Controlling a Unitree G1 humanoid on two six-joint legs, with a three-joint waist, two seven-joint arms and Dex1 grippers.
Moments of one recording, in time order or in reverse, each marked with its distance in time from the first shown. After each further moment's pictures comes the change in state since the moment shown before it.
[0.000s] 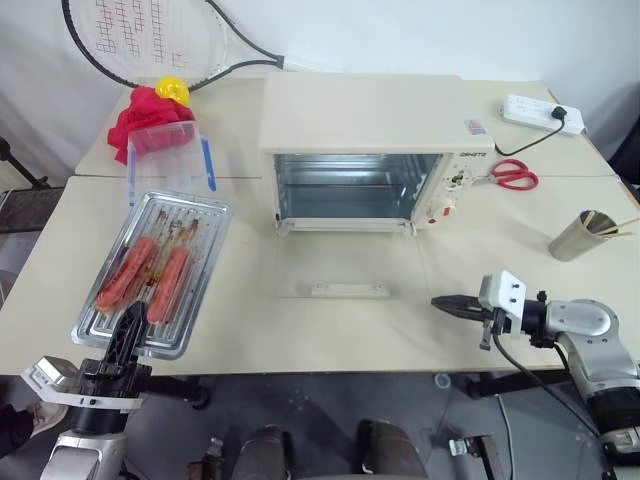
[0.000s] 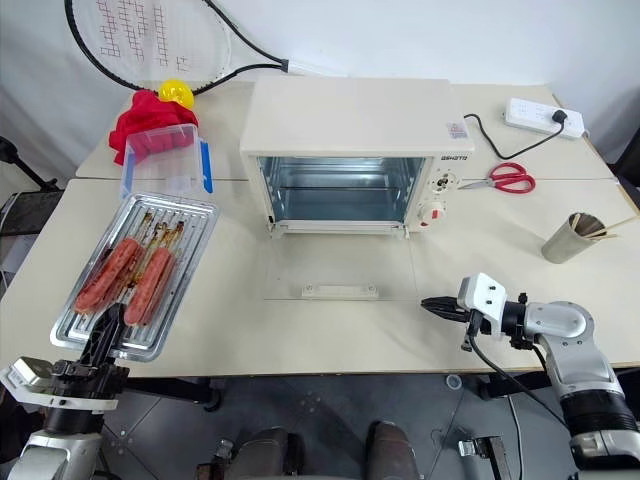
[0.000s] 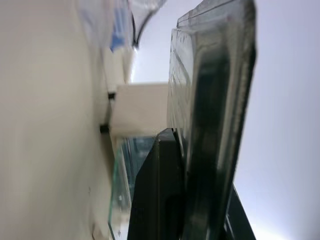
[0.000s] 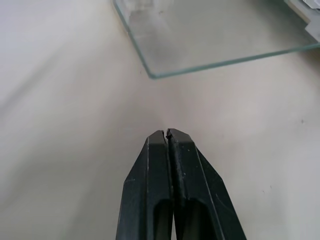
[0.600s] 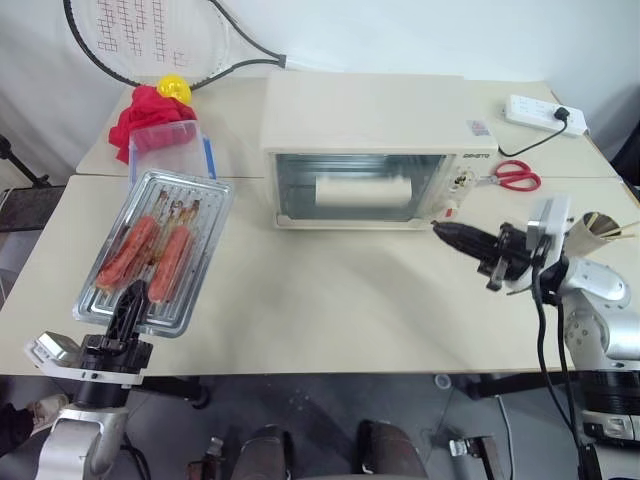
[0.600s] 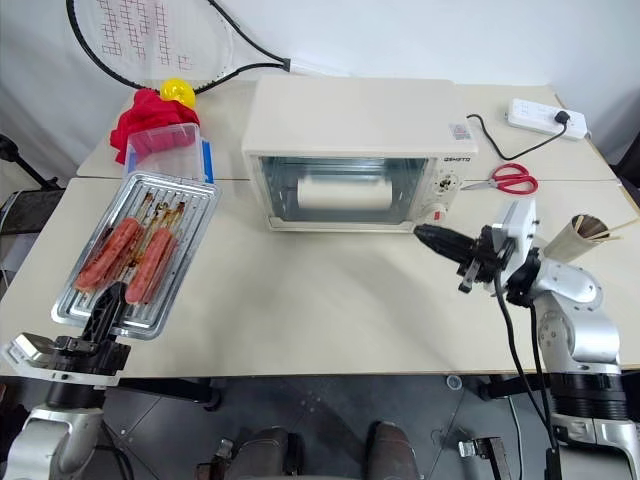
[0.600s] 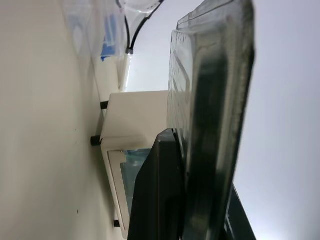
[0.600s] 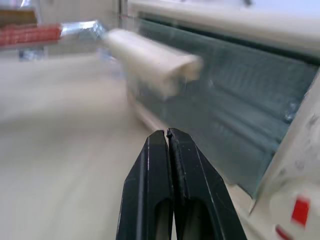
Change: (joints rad) left arm -0.126 0.052 0.044 0.049 -0.001 0.051 0.062; right arm -0.077 0.078 -0.199 -0.348 0.384 0.431 -0.143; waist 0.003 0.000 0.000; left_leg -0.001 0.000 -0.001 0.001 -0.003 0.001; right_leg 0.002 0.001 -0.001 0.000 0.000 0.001
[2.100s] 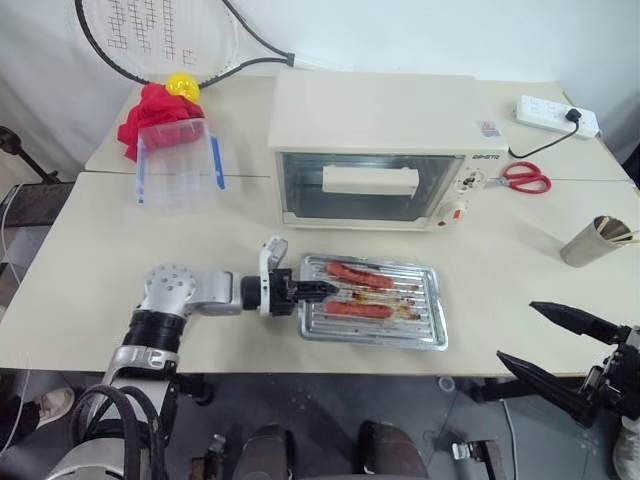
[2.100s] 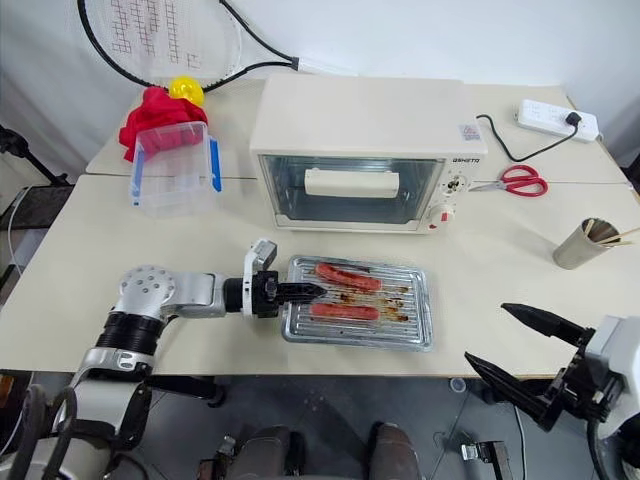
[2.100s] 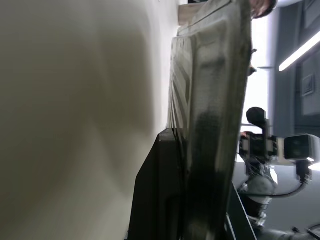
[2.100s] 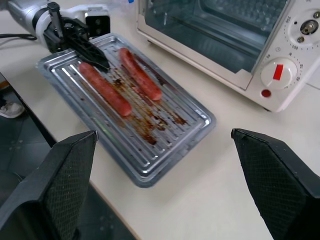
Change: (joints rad) left arm -0.916 0.336 -0.834 0.814 0.506 0.561 -0.263; right arm 0.988 -0.019 -0.594 -0.728 0.129 0.164 -0.071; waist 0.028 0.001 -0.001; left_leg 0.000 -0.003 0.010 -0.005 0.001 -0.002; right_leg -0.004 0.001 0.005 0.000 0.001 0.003
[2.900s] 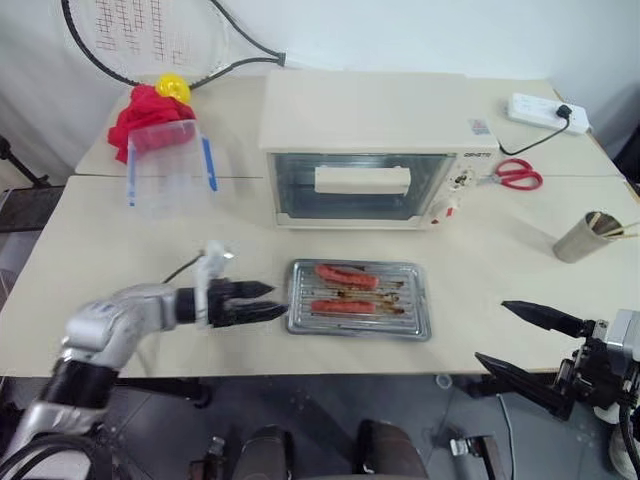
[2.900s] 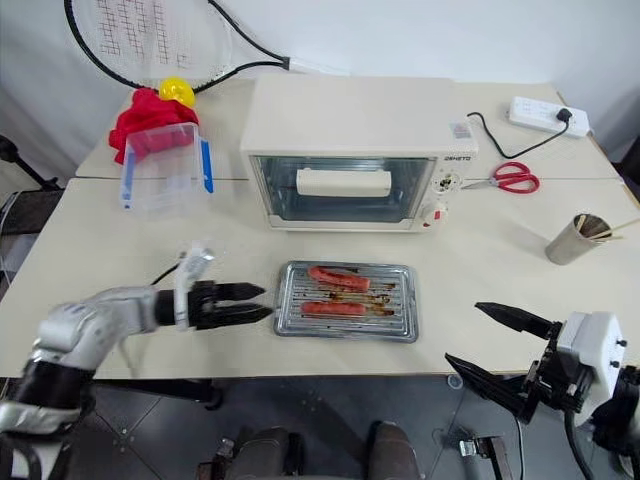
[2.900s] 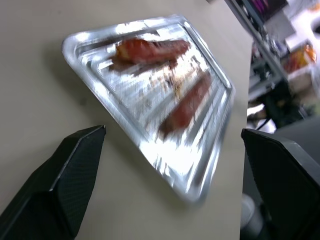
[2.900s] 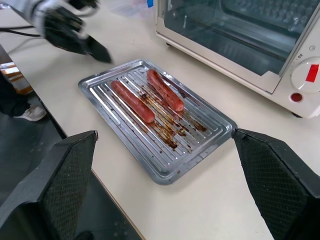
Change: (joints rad) left arm 0.392 0.403 -0.010 -0.434 0.702 -0.703 -0.828; right arm -0.143 -0.043 0.156 0.119 -0.046 -0.037 0.066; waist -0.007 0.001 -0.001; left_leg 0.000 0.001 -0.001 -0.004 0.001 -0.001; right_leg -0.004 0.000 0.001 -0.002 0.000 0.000
